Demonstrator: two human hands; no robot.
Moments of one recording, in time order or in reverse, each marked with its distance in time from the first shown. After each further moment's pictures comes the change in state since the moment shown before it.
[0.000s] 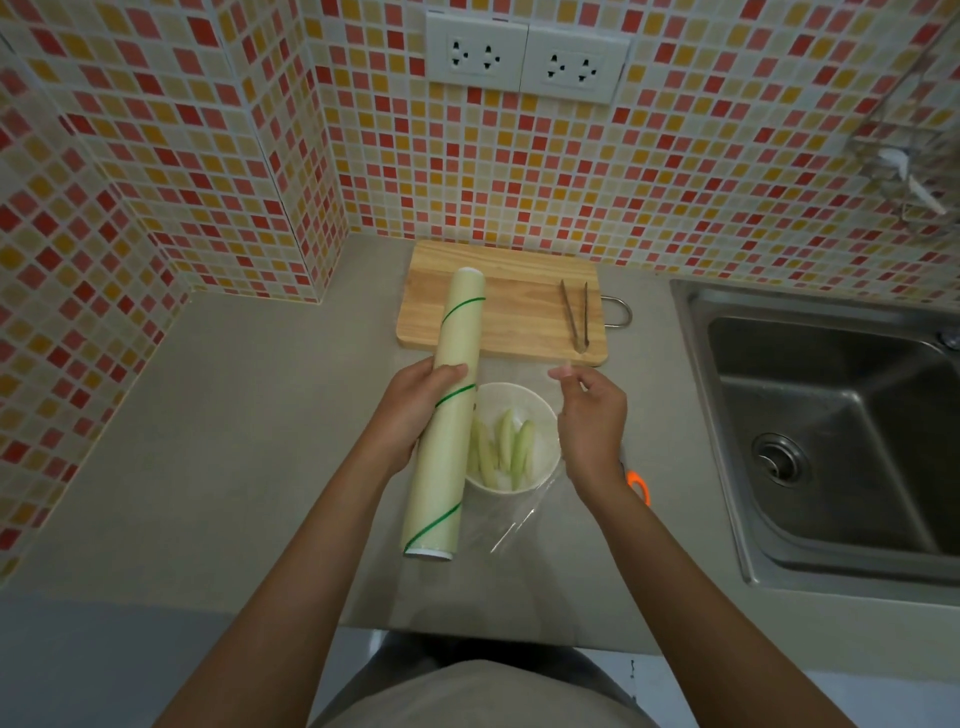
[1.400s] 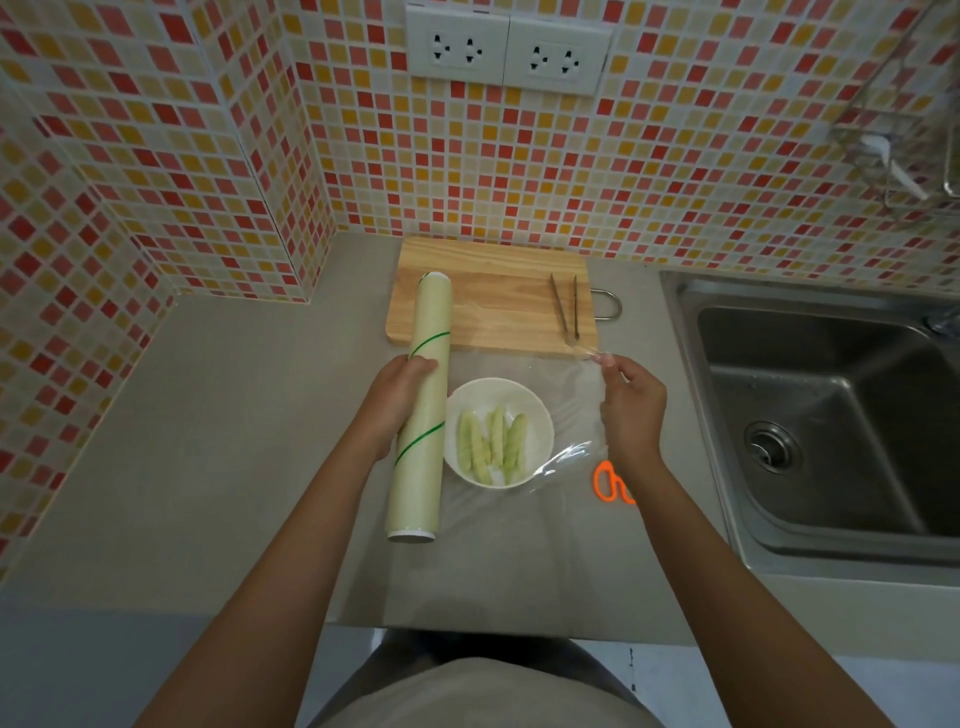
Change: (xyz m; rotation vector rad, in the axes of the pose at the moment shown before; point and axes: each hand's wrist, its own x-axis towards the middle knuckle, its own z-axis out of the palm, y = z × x) left_hand 0.026 -0.010 -0.012 0.134 0.096 -0.030; right_hand 0.044 0.030 -0.043 0.011 0.072 -0.064
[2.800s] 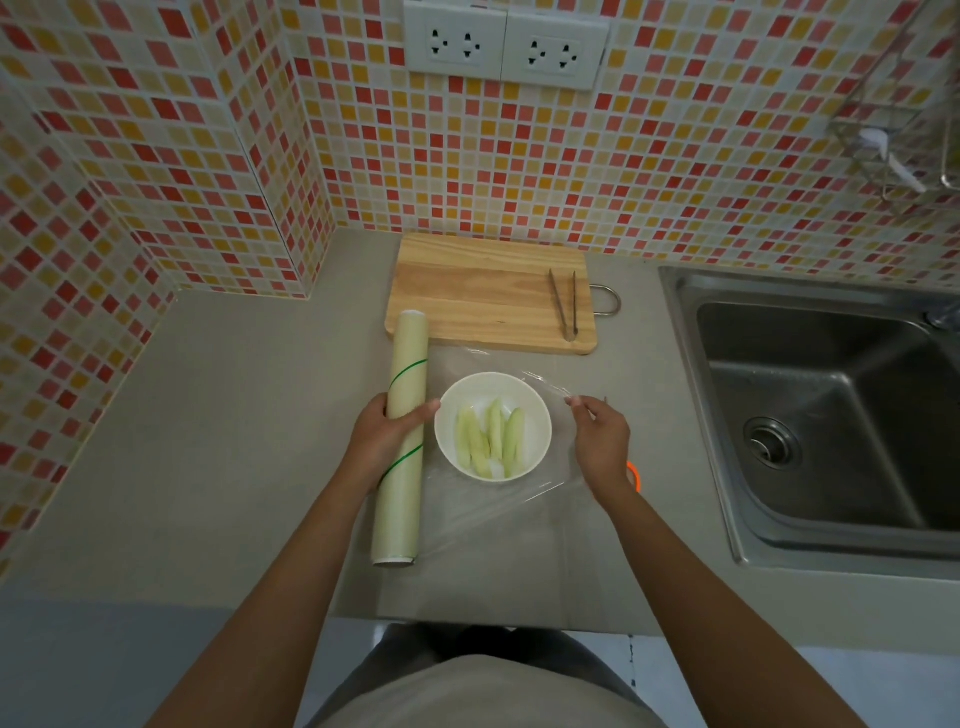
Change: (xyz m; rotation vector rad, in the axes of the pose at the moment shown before) left_hand -0.003 -0.061 -0.013 0.109 0.135 -0.003; right_hand -0.011 0.069 0.007 -0.207 -0.073 0.016
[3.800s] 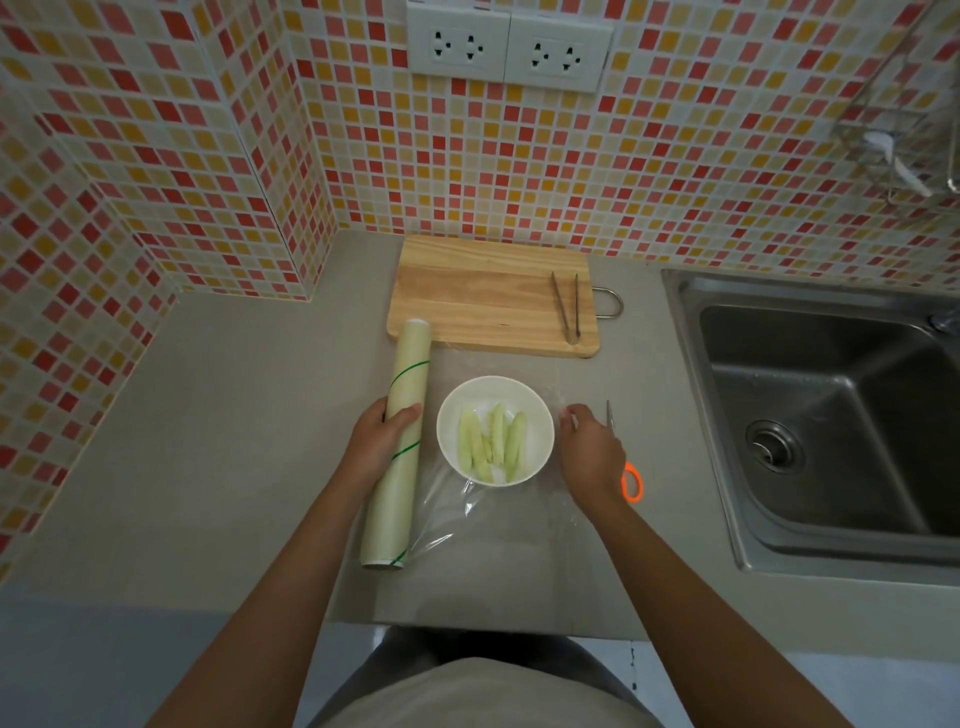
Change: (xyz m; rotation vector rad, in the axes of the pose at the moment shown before) left_hand 0.007 -0.007 -0.006 -0.003 -0.031 0.042; right_hand -0.007 0.000 0.011 -0.769 -0.048 -0.069
